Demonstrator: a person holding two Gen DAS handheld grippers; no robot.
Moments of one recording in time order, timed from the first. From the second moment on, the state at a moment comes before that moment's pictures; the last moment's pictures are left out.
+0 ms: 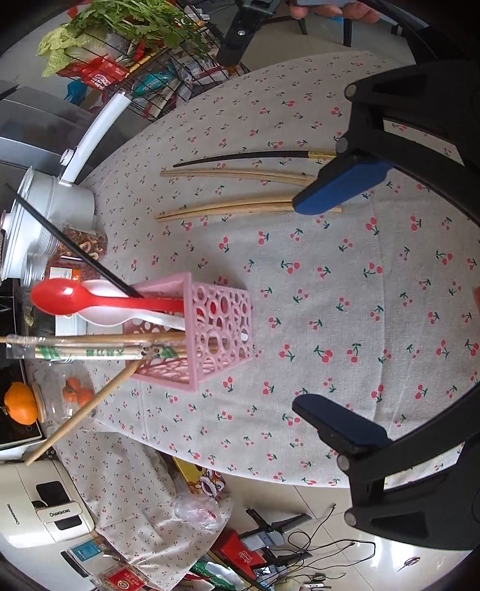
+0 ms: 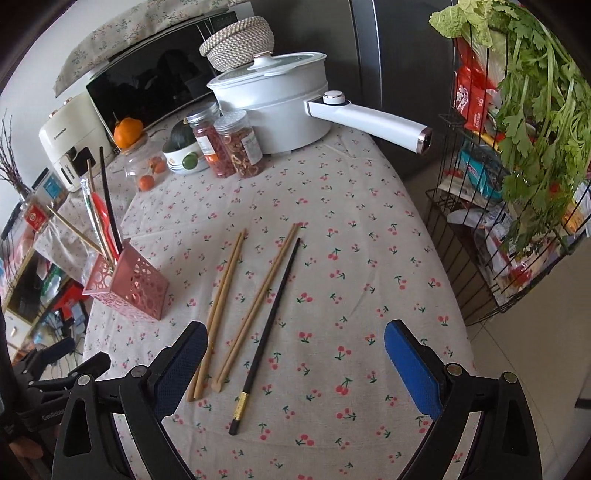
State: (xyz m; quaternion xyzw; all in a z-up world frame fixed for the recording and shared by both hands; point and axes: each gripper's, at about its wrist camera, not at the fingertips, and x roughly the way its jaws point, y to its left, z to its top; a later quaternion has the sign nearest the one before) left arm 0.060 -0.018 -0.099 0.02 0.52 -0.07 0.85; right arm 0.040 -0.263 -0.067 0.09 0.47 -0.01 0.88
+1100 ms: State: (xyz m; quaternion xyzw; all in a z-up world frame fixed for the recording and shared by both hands) left arm 0.188 -0.136 -0.176 0.03 0.57 -0.10 0.82; right arm 0.071 -0.328 -0.096 0.11 0.52 -0.04 0.84
